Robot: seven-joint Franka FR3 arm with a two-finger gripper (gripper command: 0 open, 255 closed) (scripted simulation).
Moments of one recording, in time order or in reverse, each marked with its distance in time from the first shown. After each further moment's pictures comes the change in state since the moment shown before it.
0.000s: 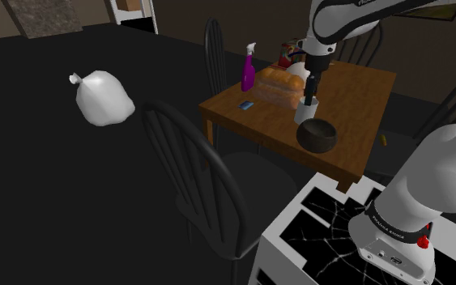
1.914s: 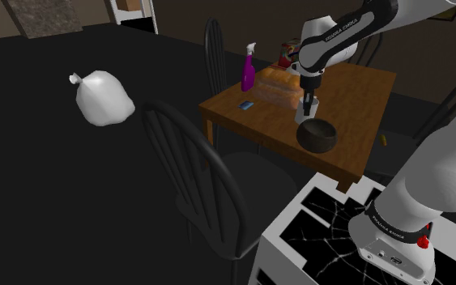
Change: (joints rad) arm -0.027 0.291 -0.097 0.036 -0.039 0.231 -0.185
